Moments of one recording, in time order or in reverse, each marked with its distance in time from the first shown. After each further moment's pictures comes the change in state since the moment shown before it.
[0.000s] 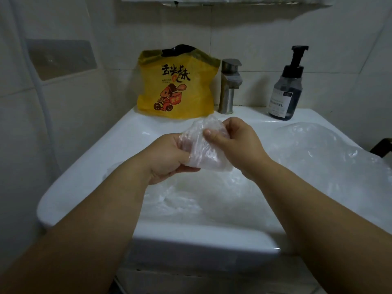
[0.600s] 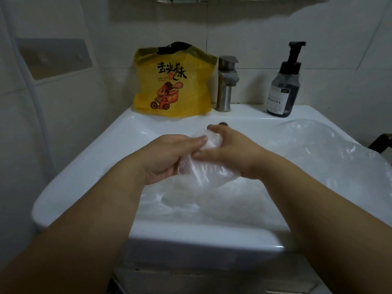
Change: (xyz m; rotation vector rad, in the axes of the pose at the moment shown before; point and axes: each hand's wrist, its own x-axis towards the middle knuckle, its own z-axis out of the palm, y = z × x) left_hand -0.001 0.001 0.000 -0.026 -0.054 -0.075; right_hand -0.002 0.004 -0.008 0.064 -0.363 0.208
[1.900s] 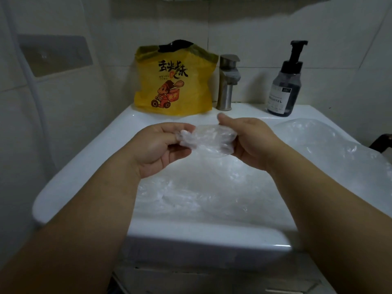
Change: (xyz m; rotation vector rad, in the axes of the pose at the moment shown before) left_hand -0.001 0.008 -0.008 -0.258 0.137 0.136; right_hand 0.007 -0.004 -0.017 0.484 0.116 -0.026
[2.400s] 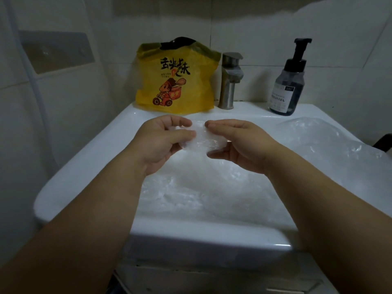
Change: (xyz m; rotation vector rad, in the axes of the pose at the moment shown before) left_hand 0.004 -0.004 0.002 0.155 0.156 0.135; right_hand -0.007 0.001 0.013 -0.012 -0.109 0.050
